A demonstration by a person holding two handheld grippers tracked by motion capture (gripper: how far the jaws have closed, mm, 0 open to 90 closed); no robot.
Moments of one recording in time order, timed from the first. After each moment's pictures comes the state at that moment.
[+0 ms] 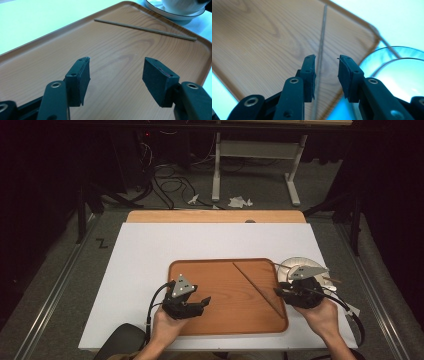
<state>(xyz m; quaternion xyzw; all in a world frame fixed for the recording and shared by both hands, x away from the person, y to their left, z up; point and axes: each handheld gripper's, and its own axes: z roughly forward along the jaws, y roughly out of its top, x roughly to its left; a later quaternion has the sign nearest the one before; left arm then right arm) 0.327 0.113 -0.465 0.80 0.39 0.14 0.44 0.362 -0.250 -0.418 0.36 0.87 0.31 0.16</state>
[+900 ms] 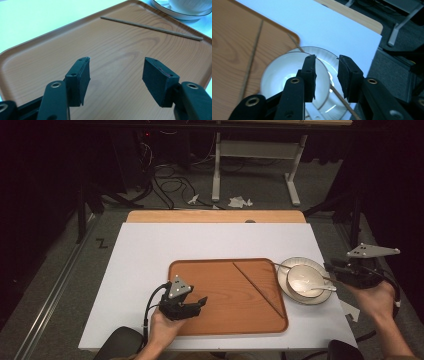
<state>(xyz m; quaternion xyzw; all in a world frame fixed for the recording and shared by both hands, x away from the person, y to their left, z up) 0.322 0.121 -0.467 0.79 0.41 0.15 0.44 0.390 -0.364 -0.363 0.40 0.82 0.30 0.26</state>
